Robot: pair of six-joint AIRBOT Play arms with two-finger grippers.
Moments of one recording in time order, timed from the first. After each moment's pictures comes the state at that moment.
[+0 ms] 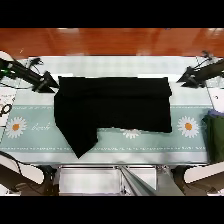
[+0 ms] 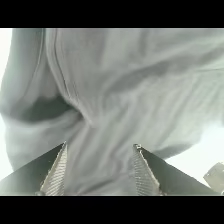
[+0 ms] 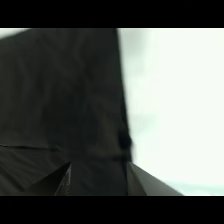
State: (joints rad) left arm 0.30 -1.83 1.67 0.95 -1.62 -1.39; right arm -0.40 -1.73 1.64 -1.04 1.44 1.44
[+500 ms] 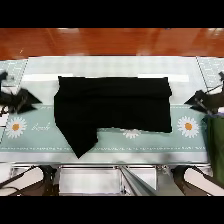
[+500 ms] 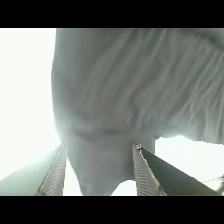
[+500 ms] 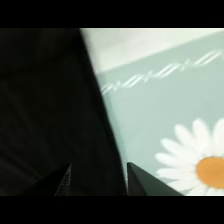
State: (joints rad) left arm 0.56 -1.21 0.92 0.96 -1.45 -1.33; right arm -0.50 -1.16 0.89 -1.05 1.25 1.37
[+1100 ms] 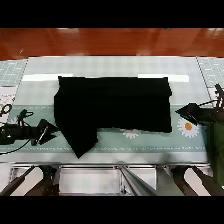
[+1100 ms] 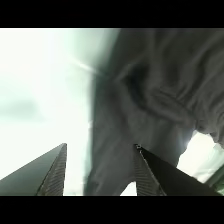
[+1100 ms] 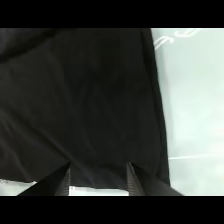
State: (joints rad) left arm 0.55 -1.04 0.40 0.88 -1.23 -1.32; right arm -0.50 -0.92 0.64 -0.90 1.19 1.28
